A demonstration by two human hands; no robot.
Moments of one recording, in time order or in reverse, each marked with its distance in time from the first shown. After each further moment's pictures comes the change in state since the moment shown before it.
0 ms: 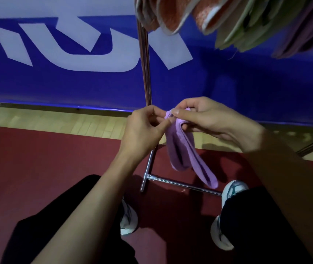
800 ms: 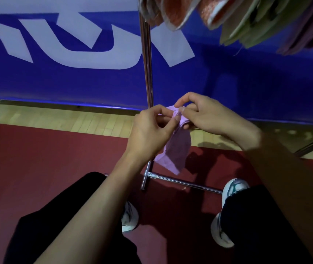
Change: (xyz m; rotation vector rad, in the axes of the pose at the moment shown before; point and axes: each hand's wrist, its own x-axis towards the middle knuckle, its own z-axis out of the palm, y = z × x) left_hand -0.008 0.005 0.008 0.039 0.009 0.043; right_hand -0.005 -0.005 0.005 -0.415 0.146 -0.053
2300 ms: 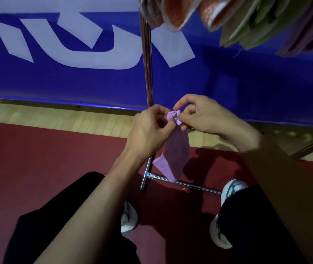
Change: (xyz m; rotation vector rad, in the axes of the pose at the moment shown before) left_hand 0.006 -0.007 0.000 0.106 -0.009 0.033; right_hand 0.003 -0.002 0.003 0.000 -0.002 0.044
